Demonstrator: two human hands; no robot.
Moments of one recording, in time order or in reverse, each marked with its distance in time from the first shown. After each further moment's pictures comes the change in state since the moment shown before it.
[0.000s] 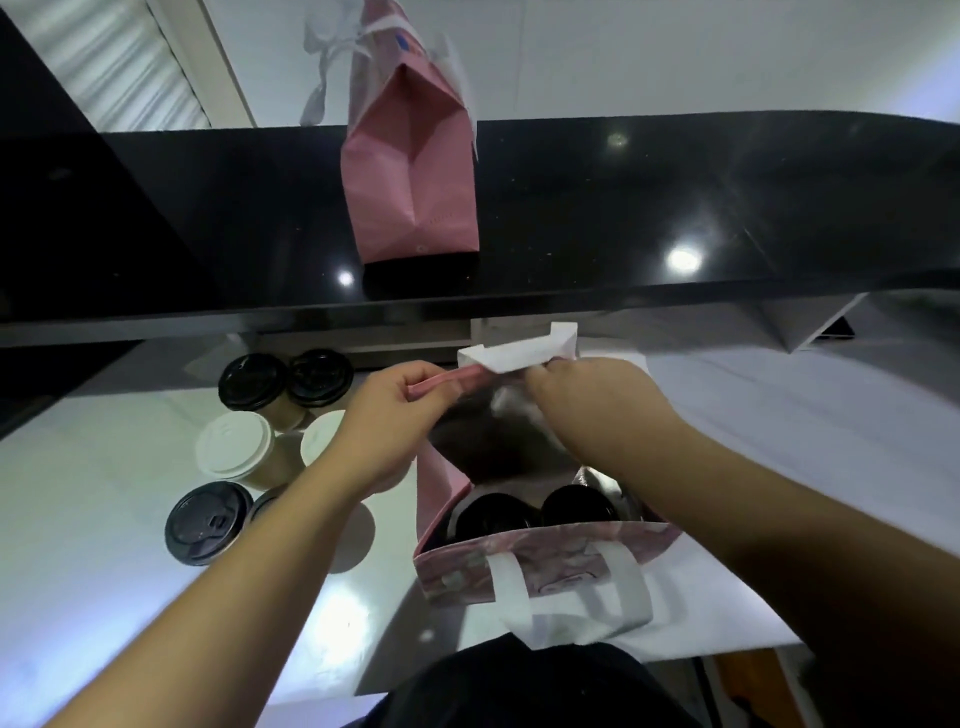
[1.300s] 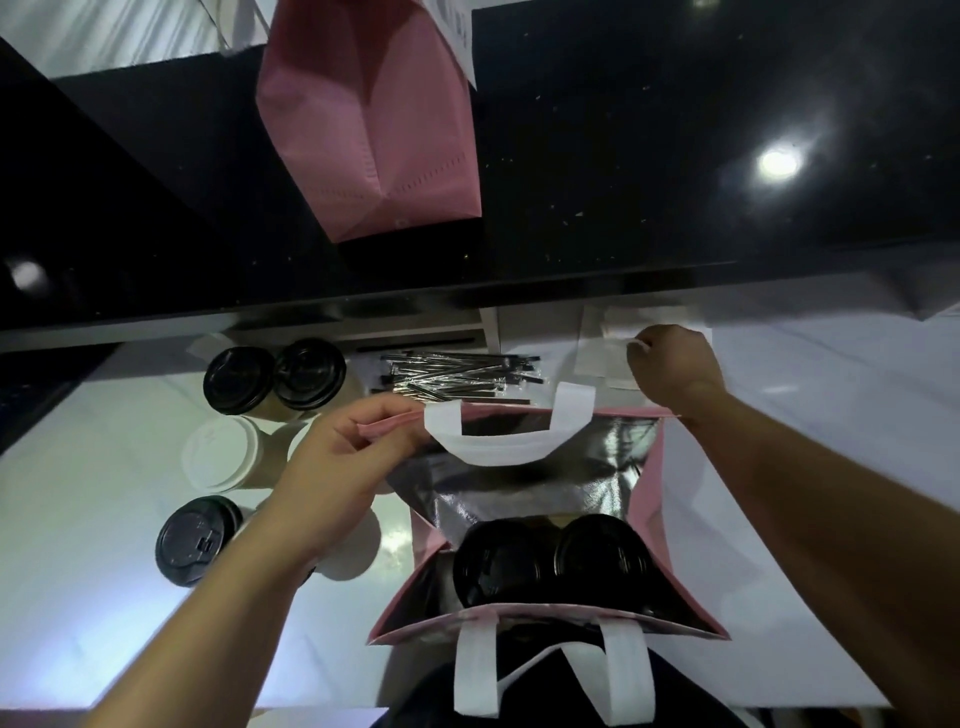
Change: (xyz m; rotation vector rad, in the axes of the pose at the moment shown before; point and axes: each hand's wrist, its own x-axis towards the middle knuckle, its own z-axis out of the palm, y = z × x) left_hand 0.016 -0.023 -0.011 -0.138 -0.019 -0.148; right_hand 0.122 0.130 0.201 0.755 -0.014 0.625
